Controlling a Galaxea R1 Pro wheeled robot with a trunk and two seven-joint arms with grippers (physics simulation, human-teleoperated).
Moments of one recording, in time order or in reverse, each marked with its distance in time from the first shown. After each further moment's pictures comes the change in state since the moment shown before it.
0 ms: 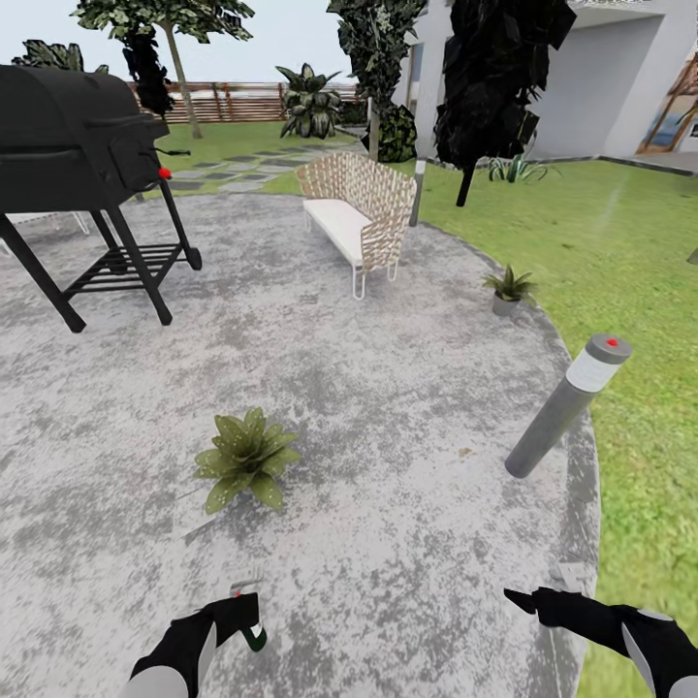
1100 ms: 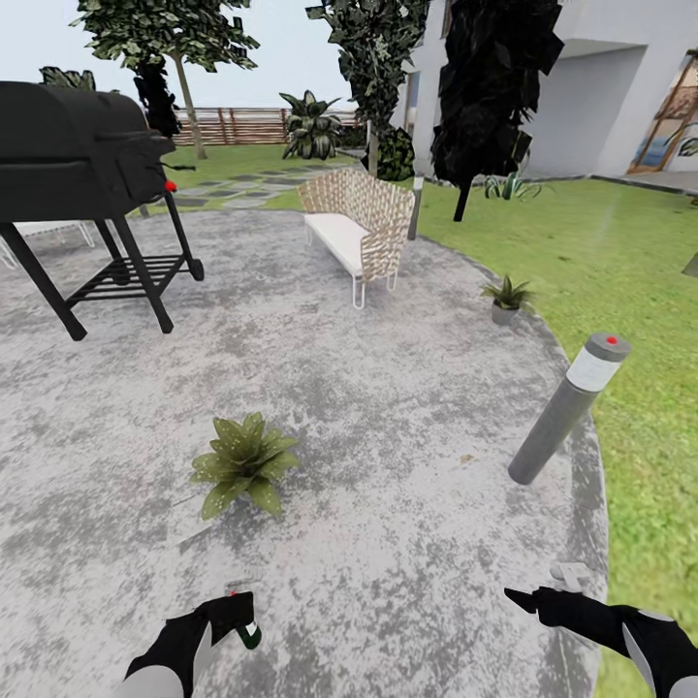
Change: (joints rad) left arm 0.000 0.014 -0.002 -0.004 -0.001 -0.004 -0.002; right arm 0.000 0.000 -0.007 0.000 0.000 -0.003 -0.002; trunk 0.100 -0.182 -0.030
